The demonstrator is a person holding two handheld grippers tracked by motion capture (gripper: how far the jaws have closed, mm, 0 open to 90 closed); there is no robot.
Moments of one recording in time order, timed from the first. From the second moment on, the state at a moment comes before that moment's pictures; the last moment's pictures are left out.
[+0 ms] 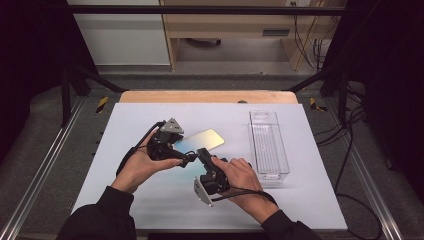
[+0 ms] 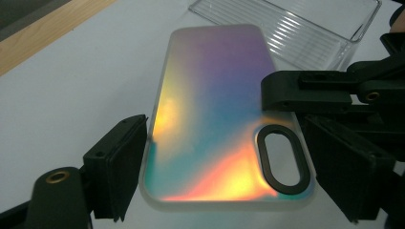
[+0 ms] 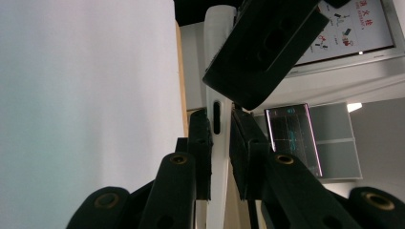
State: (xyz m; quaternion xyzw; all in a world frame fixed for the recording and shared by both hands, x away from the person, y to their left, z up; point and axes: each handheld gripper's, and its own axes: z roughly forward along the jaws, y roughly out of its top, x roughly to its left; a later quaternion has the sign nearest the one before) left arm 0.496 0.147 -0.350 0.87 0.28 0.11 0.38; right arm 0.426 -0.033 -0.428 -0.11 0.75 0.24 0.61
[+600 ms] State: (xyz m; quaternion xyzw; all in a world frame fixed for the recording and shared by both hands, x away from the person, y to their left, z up) left arm 0.490 0.180 -0.350 0.80 0.33 0.16 0.47; right arm 0.428 -0.039 -0.433 -0.09 0.76 0.24 0.59
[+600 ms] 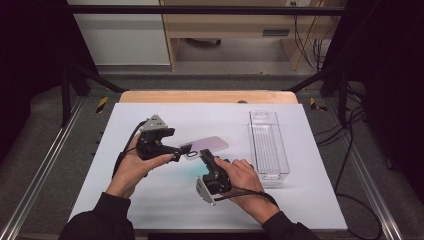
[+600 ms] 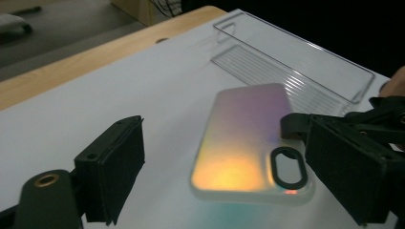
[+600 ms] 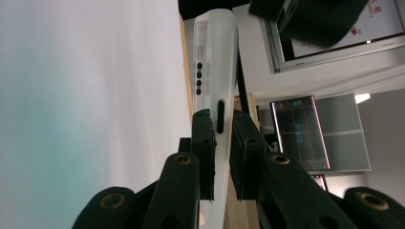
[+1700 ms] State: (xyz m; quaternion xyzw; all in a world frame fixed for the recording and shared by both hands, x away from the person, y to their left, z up) left arm 0.427 0.273 -0.448 0.66 0.40 0.32 0.54; right arm 0.426 -0.044 -0.454 -0.07 0.78 0.21 0.58
